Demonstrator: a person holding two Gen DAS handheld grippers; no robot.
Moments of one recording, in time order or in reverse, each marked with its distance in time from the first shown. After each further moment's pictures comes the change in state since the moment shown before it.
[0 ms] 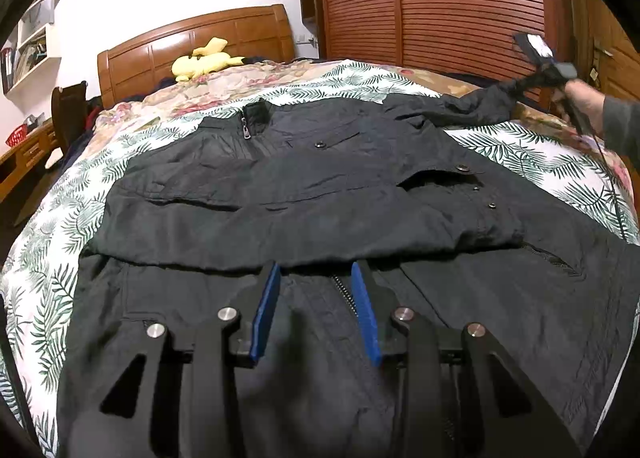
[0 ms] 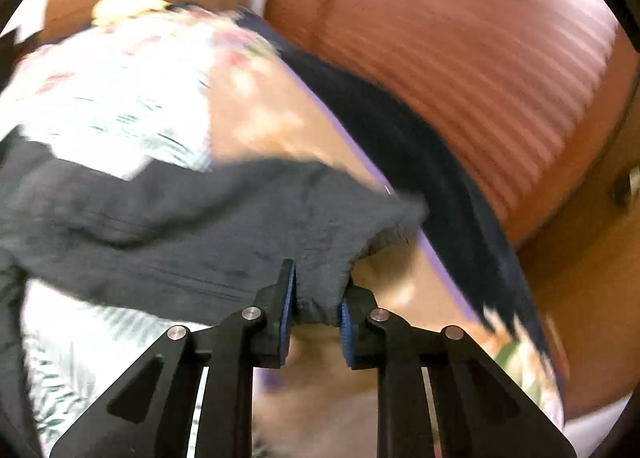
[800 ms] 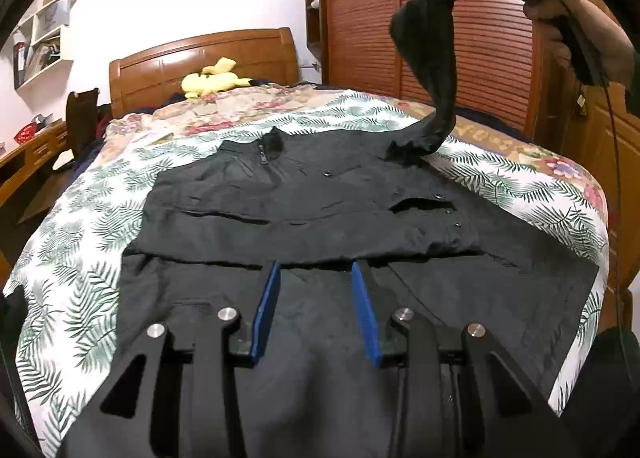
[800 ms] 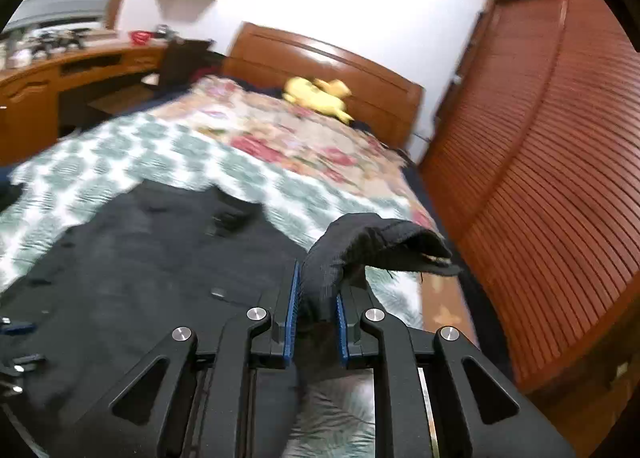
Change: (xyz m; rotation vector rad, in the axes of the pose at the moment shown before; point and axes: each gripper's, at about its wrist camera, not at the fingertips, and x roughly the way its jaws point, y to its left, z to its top) left arm -0.090 0.027 -0.007 -0.049 -0.081 -0.024; right arm -0.296 0.246 0.031 -0.398 -0.383 0.320
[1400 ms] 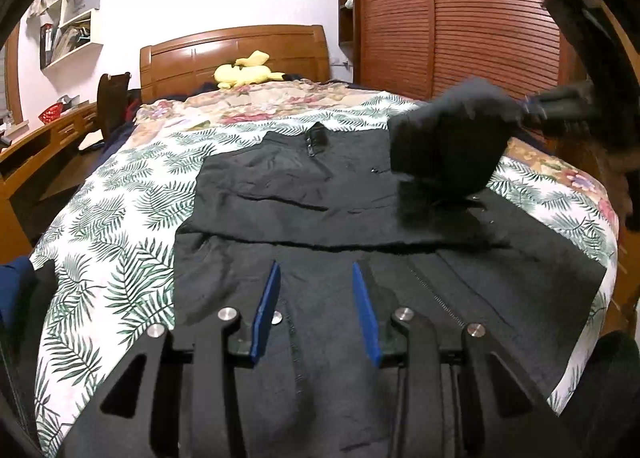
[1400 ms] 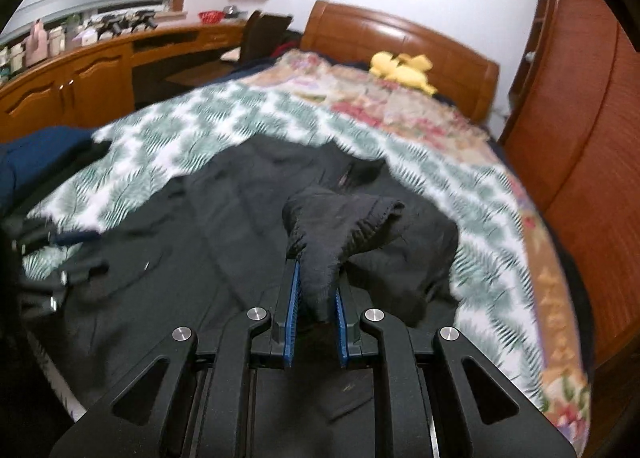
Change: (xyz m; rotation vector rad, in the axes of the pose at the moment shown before) left arm -0.028 0.050 -0.012 -0.062 0.017 0.074; right arm 0.001 0.136 -0.083 0.006 0.122 0.260
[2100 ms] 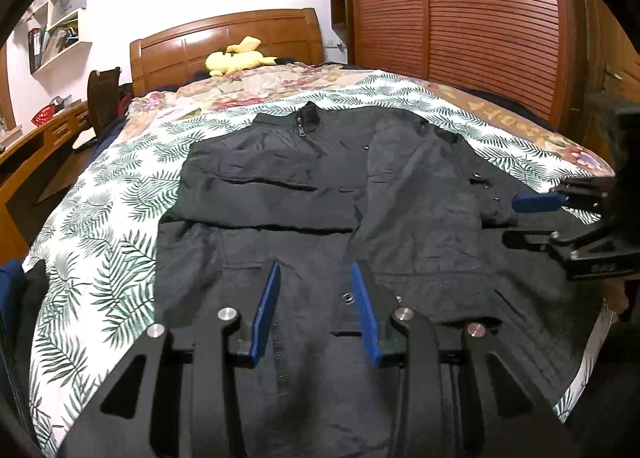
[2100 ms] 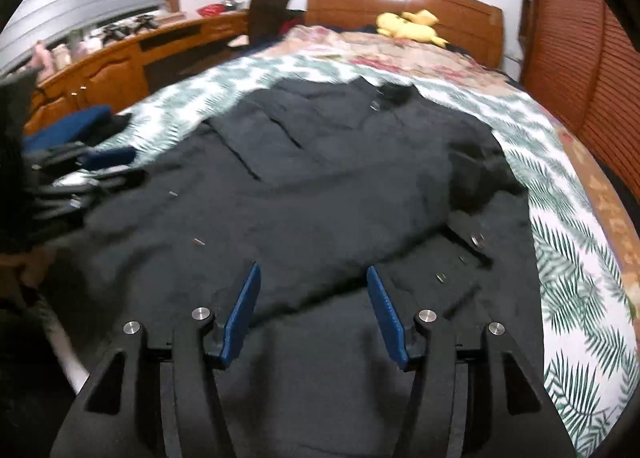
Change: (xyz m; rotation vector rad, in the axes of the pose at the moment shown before) left arm 0.029 -0.020 -0.006 0.037 0.062 -0.003; right arm 0.029 0.011 -0.106 0.162 0.031 0.086
